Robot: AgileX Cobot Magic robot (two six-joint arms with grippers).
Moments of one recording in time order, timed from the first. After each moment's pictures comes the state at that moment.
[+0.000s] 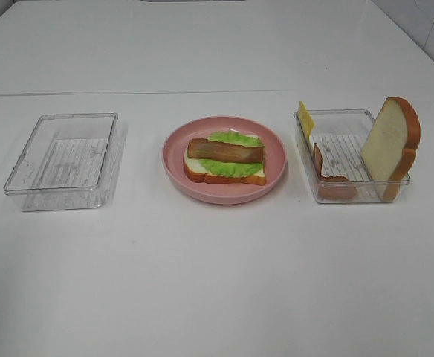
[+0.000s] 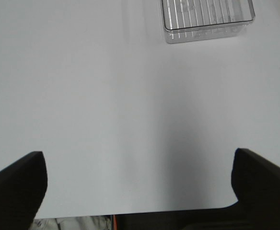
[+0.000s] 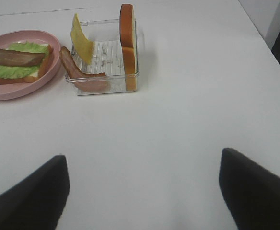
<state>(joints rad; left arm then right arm) 0.01 0.71 -0.77 0.01 1.07 0.04 0.06 0.00 -0.46 -0.05 1.11 0.10</state>
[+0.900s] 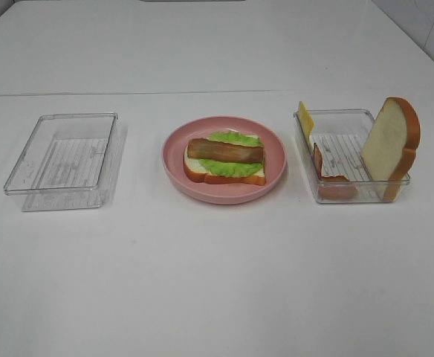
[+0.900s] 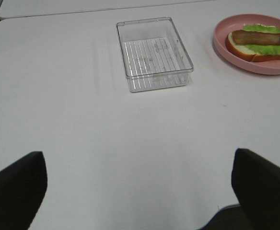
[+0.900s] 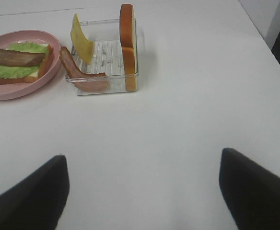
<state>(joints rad) 0.01 0.00 -0.52 -0.12 1.10 0.10 0.06 0.00 -0.46 -0.05 1.11 0.10</state>
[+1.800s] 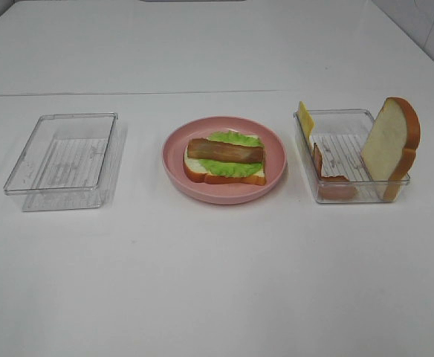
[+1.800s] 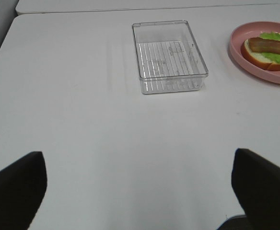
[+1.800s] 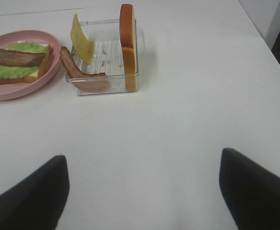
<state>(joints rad) 0.01 -0.01 -0.51 -0.07 1.08 0.03 0.06 0.00 -0.46 -0.05 1.11 0.10</state>
